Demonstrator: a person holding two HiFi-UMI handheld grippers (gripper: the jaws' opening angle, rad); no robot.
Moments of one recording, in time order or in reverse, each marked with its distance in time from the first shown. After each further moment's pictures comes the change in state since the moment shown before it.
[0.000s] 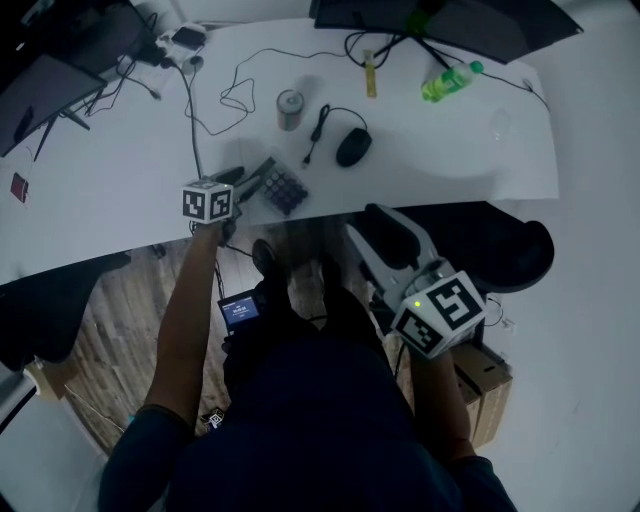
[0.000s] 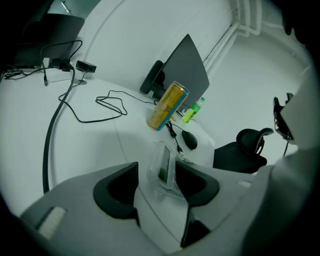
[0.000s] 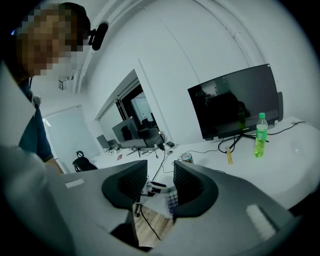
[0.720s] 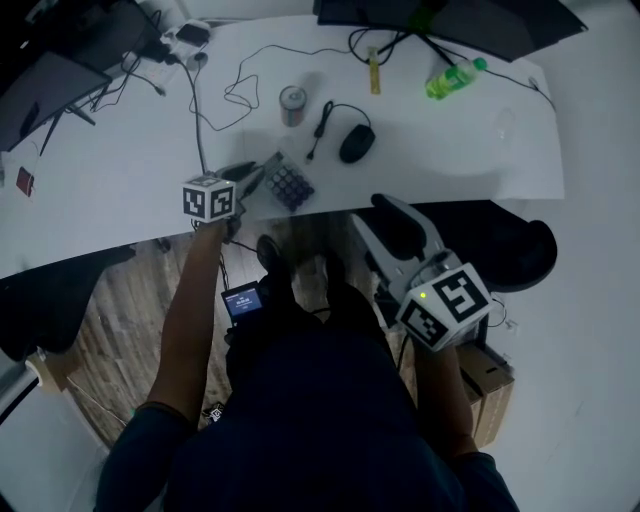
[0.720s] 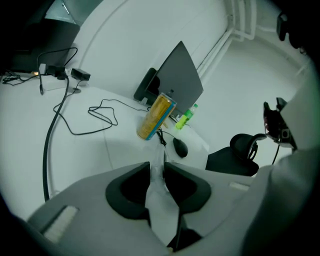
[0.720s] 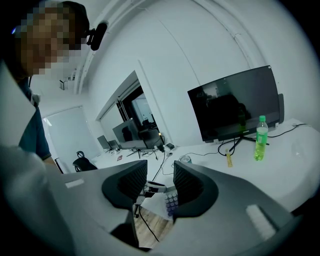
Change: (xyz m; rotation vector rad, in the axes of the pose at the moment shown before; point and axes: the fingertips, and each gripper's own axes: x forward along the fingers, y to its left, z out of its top) left arm -0.011 -0.029 0.020 0.019 -0.053 -0.038; right arm -0.005 -0.009 0.009 -0.010 -0.011 0.009
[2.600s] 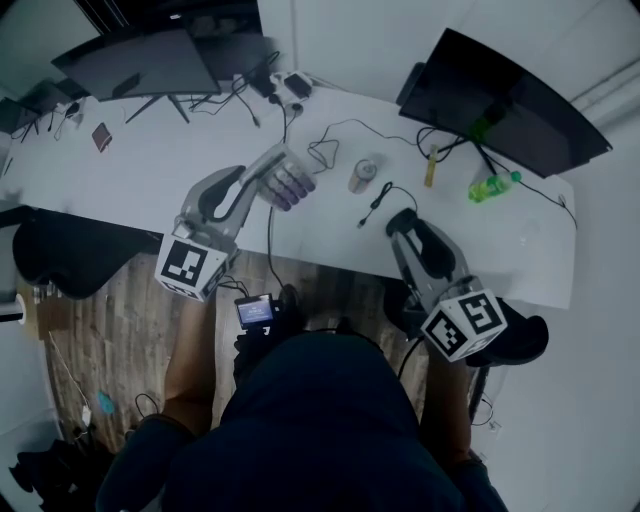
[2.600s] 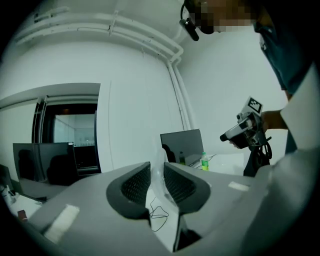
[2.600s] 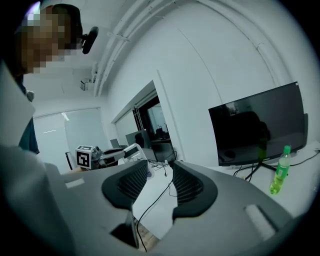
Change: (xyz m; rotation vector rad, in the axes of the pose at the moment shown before) left arm -0.289 -0.121 0.179 0.612 -0.615 0.438; right arm 0.021 0.029 0.077 -0.152 -0.107 0.147
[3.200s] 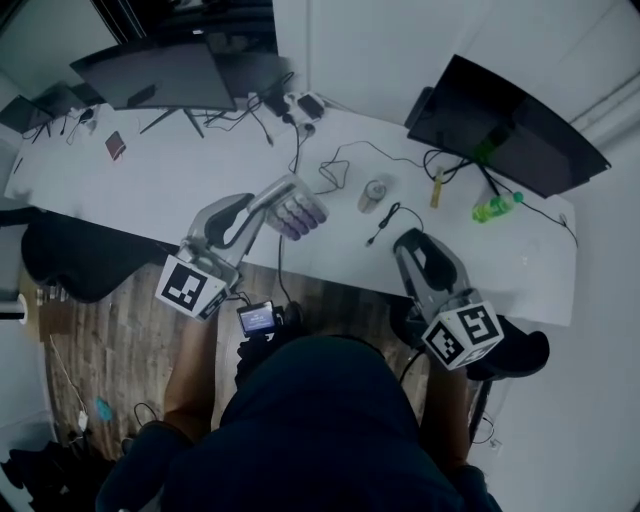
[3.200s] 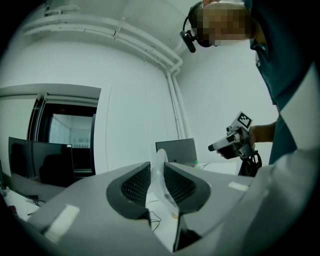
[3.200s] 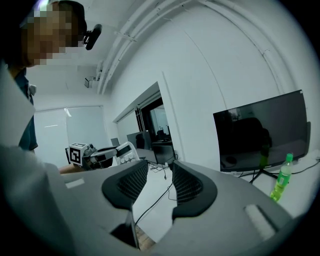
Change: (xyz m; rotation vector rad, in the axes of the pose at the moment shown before) left arm -0.034 -0.002 0.018 -0.046 -0.093 -0.065; right arm 0.007 0.014 0.006 -0.061 -0.025 0.000
